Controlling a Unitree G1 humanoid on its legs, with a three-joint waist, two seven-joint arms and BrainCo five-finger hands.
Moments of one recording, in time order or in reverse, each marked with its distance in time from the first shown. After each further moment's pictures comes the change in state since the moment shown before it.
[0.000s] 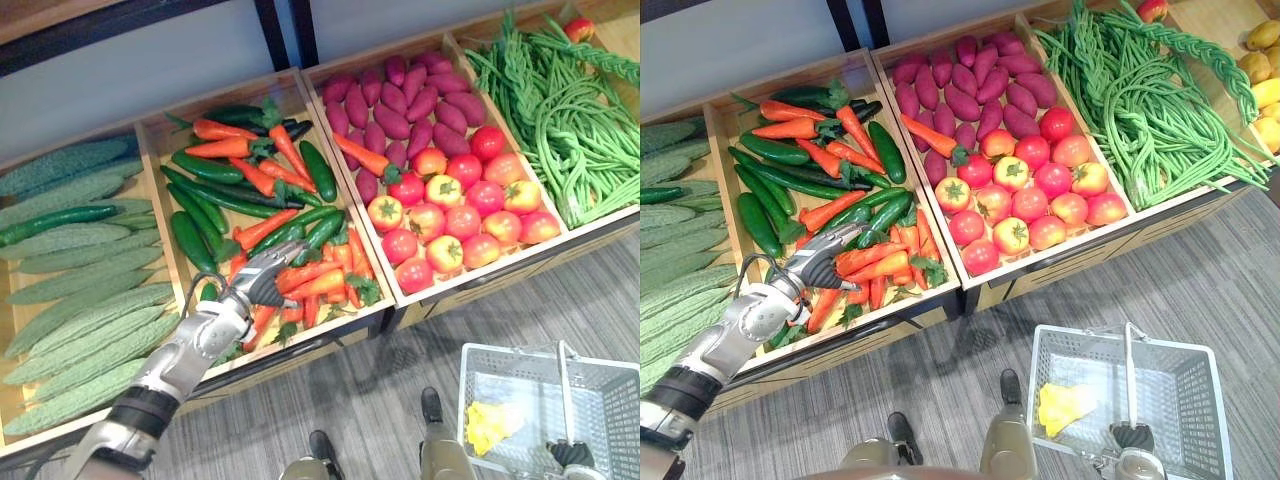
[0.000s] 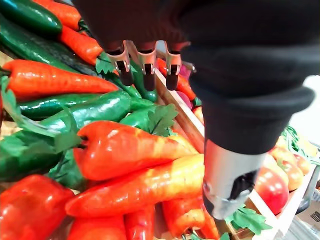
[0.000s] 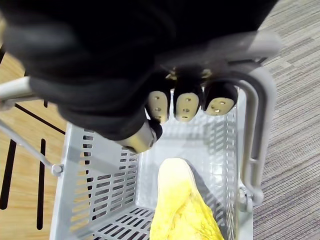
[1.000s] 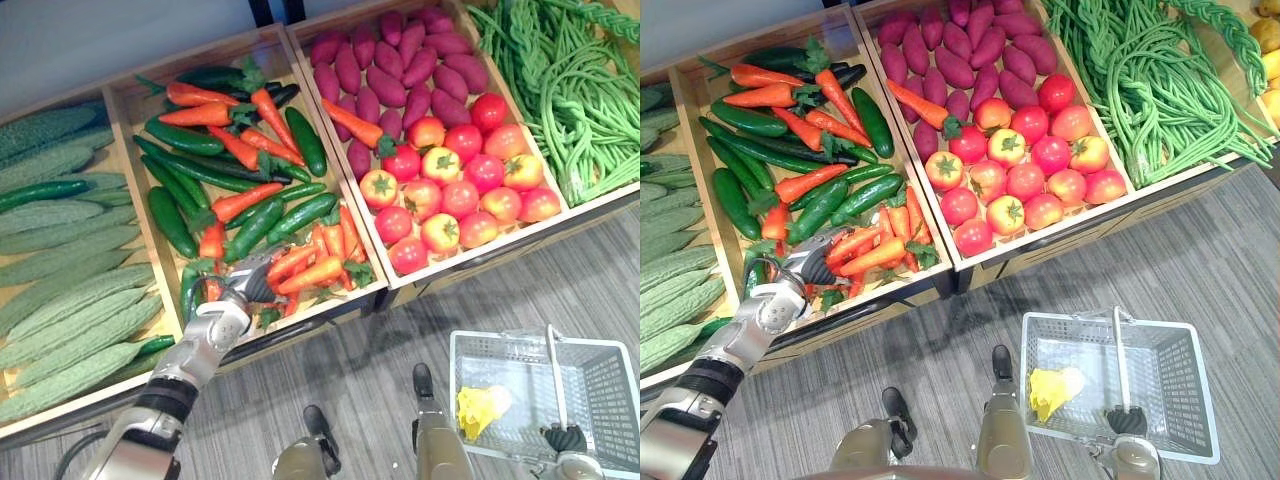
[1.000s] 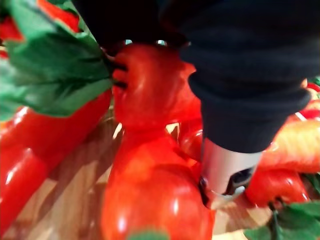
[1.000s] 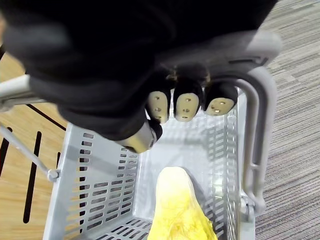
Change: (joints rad) left arm -0.076 -0.123 0.098 0.267 0.145 0.098 0.089; right arm -0.007 0.011 0.040 -0.067 -0.035 0.004 -0.003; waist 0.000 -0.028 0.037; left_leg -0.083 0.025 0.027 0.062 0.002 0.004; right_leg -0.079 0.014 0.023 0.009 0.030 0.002
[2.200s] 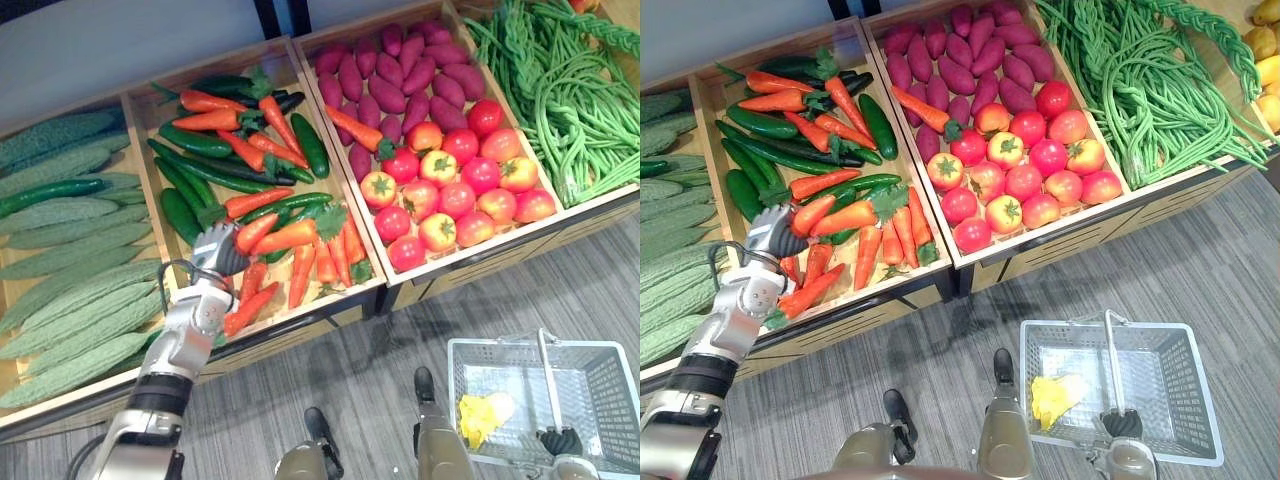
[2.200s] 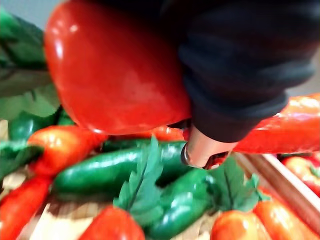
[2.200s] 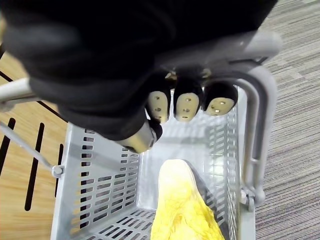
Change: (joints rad) left arm 0.018 -0.014 0.195 -0.184 0.051 0.083 0.083; right arm 0.012 0.004 0.031 0.013 -0.001 0.001 -0.015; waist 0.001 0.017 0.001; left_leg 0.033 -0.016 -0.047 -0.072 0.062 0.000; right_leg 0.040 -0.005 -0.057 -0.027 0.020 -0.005
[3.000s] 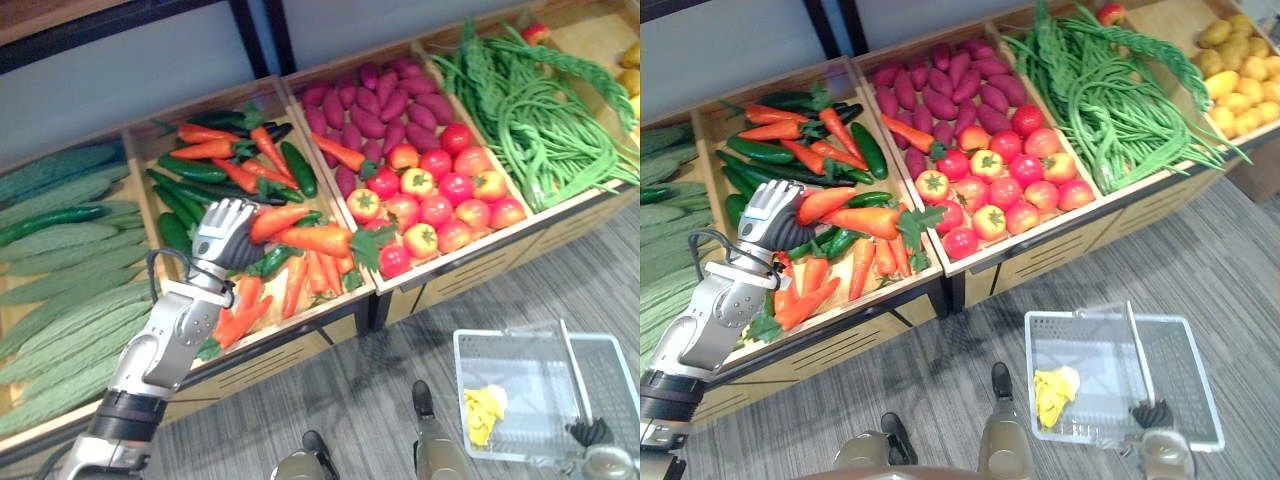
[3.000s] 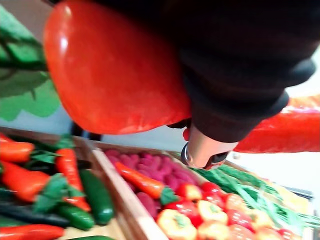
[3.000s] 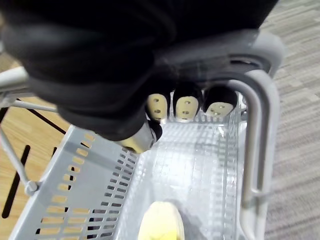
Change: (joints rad) left arm 0.117 0.133 -0.073 -0.402 -0.014 -0.144 -0.010; right arm -0.051 -0.204 0.021 0.018 -0.079 -0.029 0.075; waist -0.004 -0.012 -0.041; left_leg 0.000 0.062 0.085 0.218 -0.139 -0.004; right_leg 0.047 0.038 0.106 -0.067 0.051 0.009
